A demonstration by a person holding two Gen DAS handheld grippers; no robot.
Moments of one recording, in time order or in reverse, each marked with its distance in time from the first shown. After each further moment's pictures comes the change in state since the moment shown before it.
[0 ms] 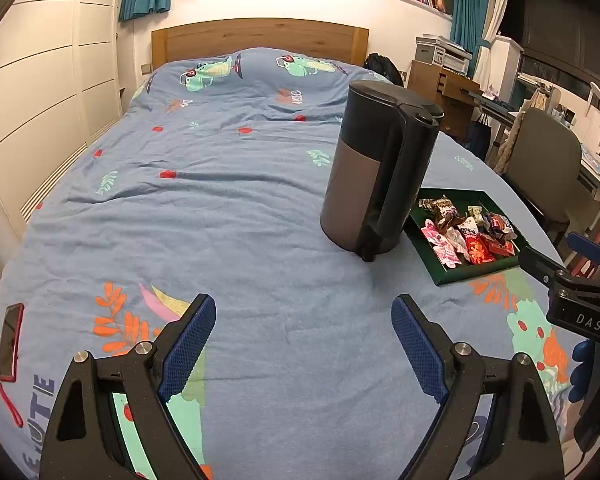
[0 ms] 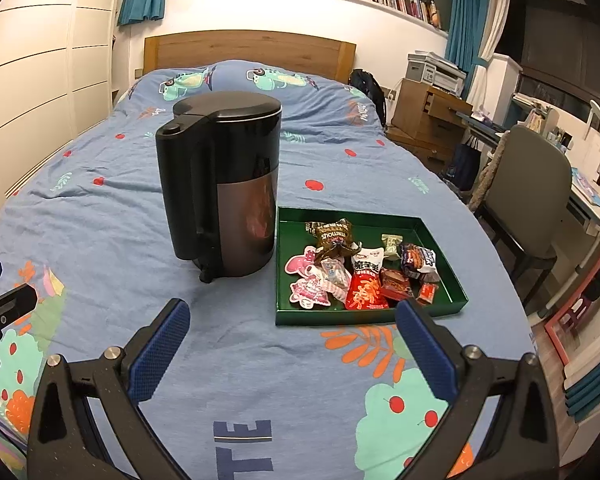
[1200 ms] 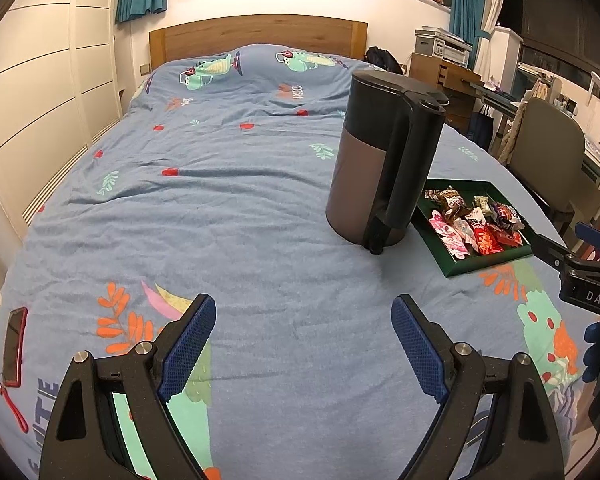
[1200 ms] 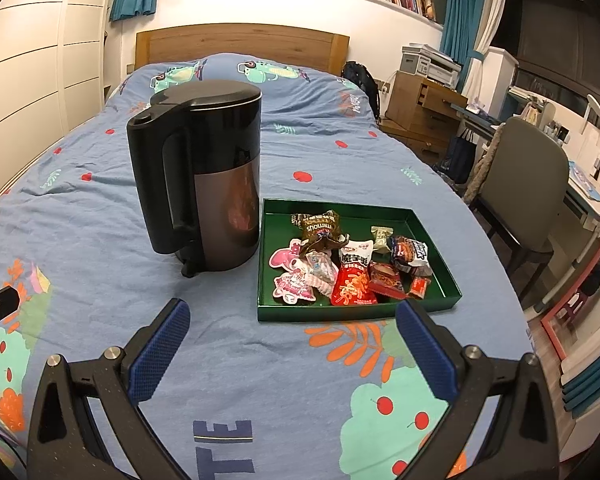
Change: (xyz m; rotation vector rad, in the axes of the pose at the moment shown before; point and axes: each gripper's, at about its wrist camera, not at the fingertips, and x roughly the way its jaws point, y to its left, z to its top) left arm 0.008 0.003 -0.004 0.027 0.013 0.017; right arm 0.013 -0.018 -0.003 0.011 0.025 -0.017
